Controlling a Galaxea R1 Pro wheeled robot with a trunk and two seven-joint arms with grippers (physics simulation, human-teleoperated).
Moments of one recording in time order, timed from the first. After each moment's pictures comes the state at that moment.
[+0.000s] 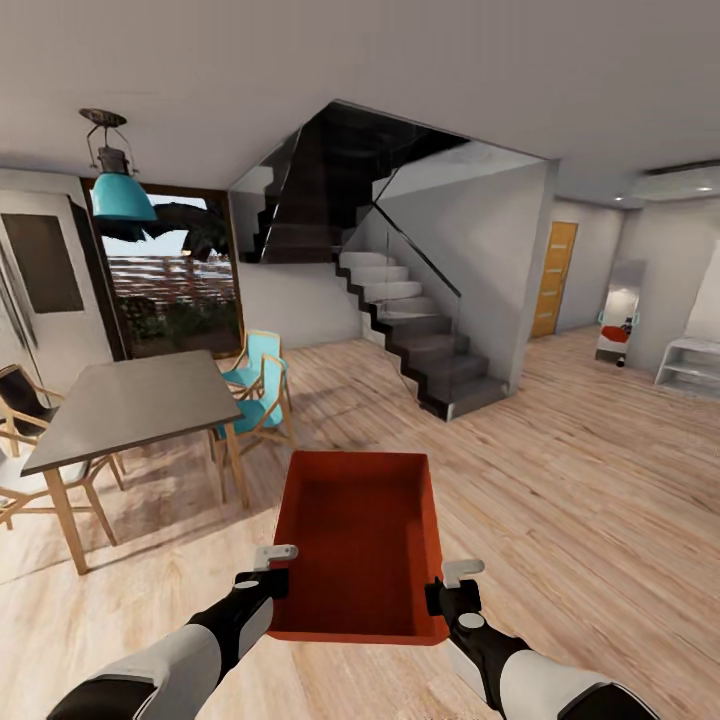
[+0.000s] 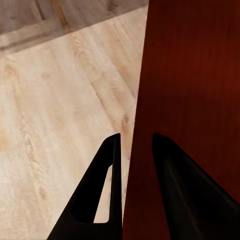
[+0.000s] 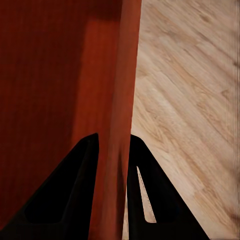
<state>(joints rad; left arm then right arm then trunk) -0.74 -0.11 -0.03 -0.13 0.07 0.03 0.22 -0.70 0.11 0.38 -0.04 -0.23 -0.24 -0.21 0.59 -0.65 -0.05</state>
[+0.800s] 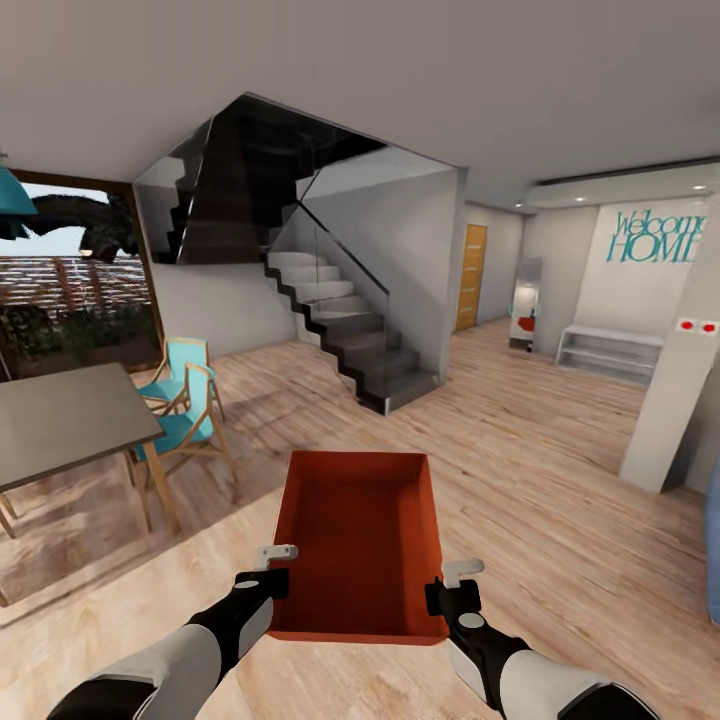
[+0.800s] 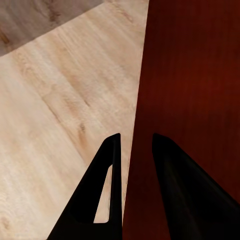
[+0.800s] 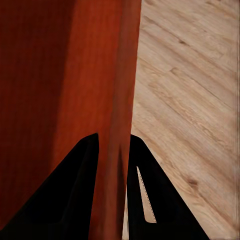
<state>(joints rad) -0.74 -0.11 -0.03 -0.13 0.07 0.03 0.22 -0.70 0.11 0.38 -0.04 -0.23 -0.24 -0.21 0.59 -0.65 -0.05</state>
